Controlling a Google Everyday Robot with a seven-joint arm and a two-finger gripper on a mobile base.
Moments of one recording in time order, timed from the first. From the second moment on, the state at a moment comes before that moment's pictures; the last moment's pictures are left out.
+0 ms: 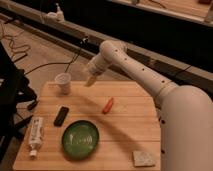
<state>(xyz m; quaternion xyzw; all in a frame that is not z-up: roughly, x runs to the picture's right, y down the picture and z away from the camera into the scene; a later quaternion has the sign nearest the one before) -0.096 -0.067 0.824 -0.22 -0.31 0.04 0.93</state>
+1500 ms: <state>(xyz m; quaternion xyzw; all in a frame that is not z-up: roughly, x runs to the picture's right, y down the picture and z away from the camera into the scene) -0.192 -0.064 0.851 -0.22 -0.38 -0.01 0.90</state>
